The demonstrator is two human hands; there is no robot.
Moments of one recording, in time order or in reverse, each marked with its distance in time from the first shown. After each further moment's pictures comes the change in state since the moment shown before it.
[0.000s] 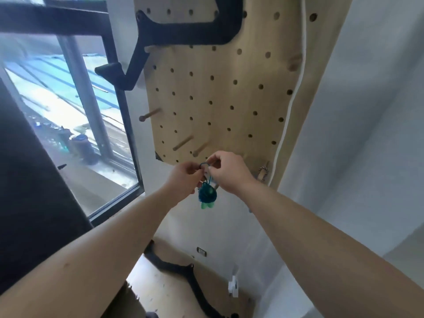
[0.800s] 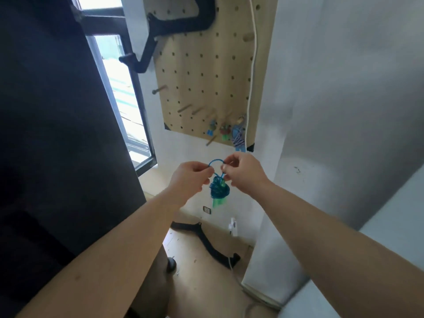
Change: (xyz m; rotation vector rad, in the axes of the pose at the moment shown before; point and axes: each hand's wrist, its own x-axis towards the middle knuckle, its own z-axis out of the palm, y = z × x) left_hand -0.328 -0.019 0.025 0.050 -0.027 -0.008; right_hand -0.327 -0.020 -0.021 0.284 0.076 0.167
